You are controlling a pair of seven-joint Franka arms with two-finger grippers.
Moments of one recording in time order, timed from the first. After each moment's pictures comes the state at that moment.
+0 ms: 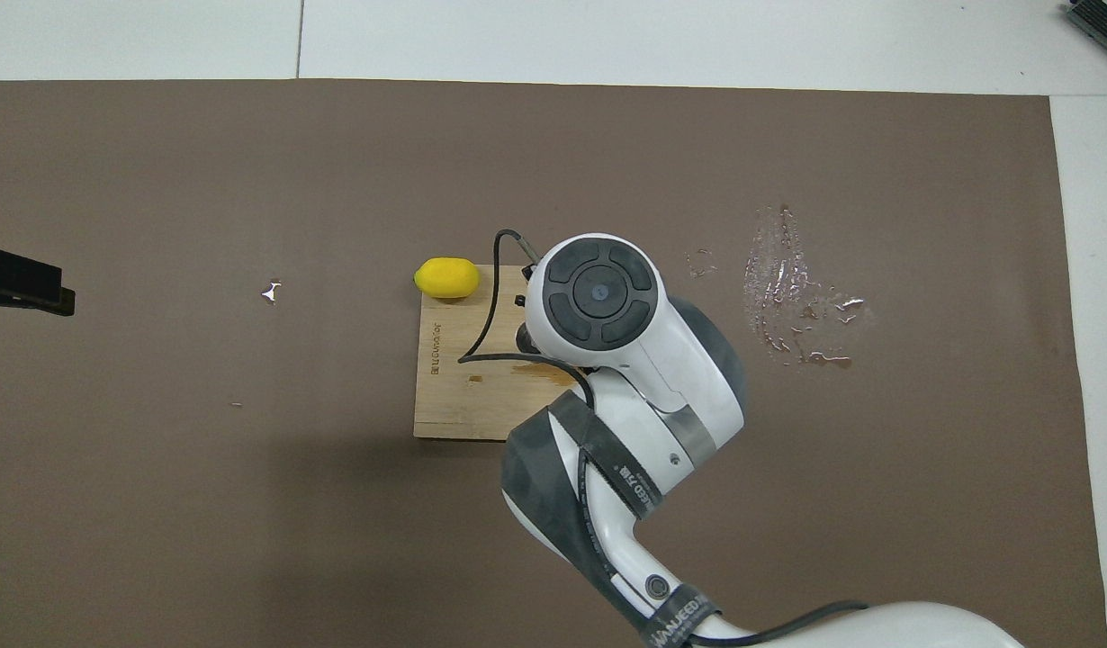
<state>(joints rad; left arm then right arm) 0.00 -0.03 0.00 -1.55 -0.02 1.49 -0.02 0.50 0.32 0.13 -1.64 -0.10 2.05 1.69</state>
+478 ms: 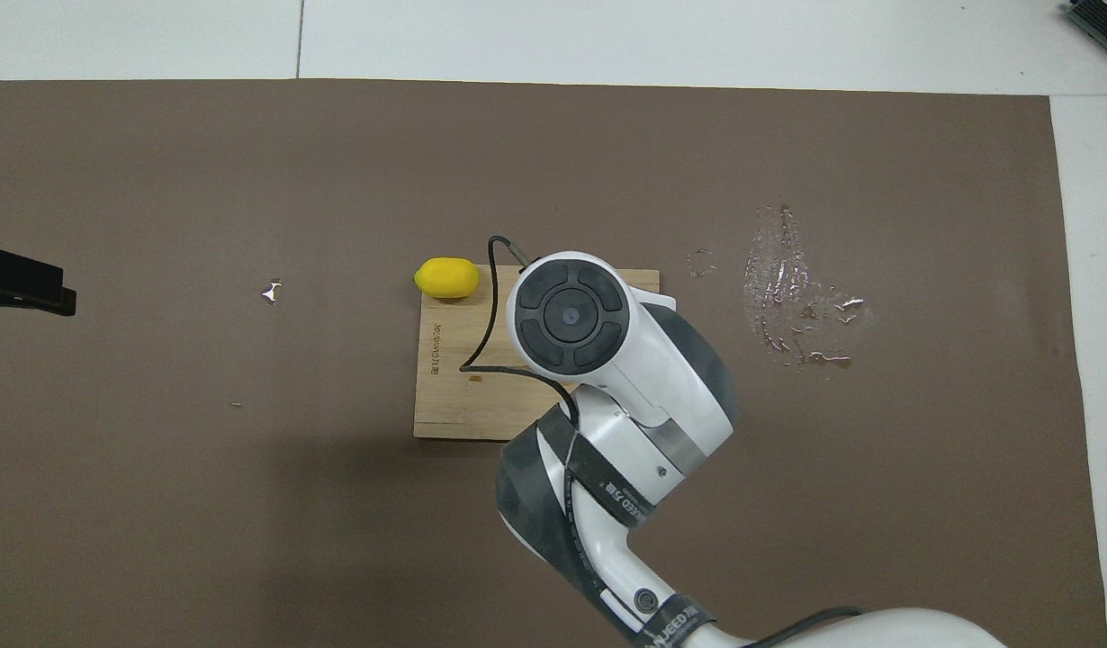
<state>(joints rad) 0.00 -0.03 -0.01 -1.55 -0.02 1.49 -0.02 0.52 0.32 0.14 -1.64 -0.20 2.05 1.69</state>
